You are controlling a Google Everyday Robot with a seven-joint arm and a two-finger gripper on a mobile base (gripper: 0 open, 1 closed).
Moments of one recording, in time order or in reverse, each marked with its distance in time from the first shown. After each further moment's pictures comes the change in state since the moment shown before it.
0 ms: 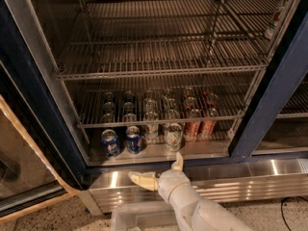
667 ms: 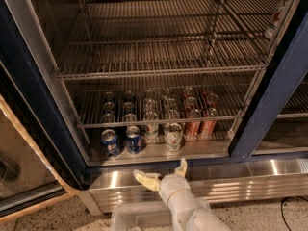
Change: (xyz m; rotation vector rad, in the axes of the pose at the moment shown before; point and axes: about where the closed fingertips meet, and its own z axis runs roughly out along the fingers) arm 0.027 -0.029 0.007 0.126 -0.065 0.055
